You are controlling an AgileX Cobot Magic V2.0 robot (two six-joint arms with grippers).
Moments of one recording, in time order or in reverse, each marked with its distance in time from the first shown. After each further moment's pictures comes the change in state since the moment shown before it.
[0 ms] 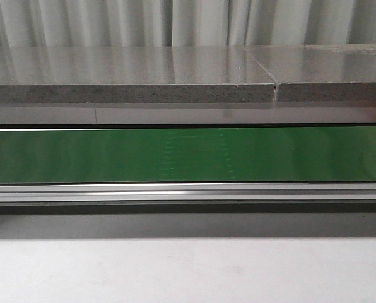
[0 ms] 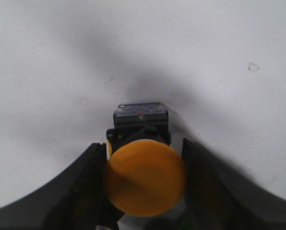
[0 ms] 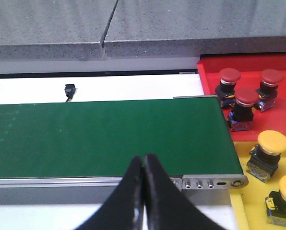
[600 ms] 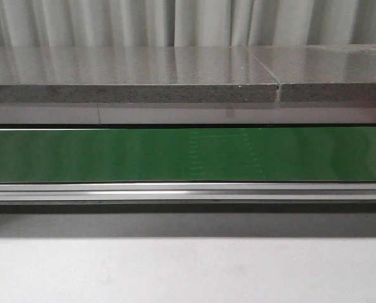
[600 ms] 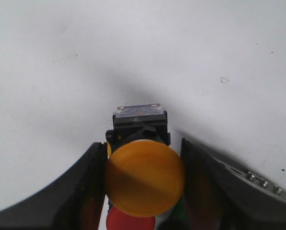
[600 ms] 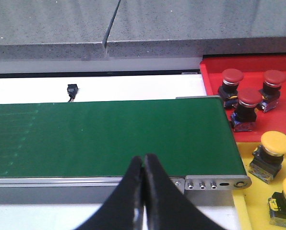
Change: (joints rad) left arm 0.000 -0.117 -0.068 0.059 0.029 0.148; right arm 0.000 0.000 0.000 0.000 0.000 0.000
